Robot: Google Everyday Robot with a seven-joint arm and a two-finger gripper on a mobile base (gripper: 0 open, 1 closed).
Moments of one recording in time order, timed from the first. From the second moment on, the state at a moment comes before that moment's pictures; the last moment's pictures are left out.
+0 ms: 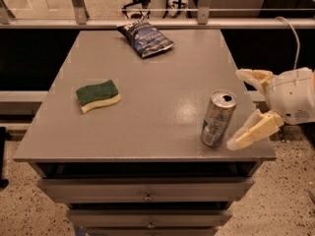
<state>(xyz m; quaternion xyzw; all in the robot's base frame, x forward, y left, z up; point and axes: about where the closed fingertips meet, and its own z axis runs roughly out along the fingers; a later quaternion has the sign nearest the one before) 0.459 -0.175 0.902 -0.55 0.69 0.18 0.43</state>
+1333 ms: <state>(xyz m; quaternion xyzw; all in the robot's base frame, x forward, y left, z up) 0.506 -0.134 0.881 -0.50 0.65 0.27 0.50</state>
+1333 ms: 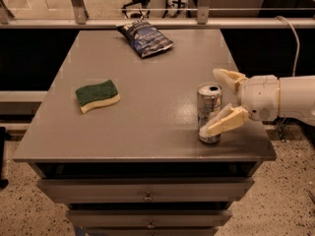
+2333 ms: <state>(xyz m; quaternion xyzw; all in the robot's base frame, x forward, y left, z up) 0.557 -0.047 0.951 -0.55 0.60 0.31 0.49</state>
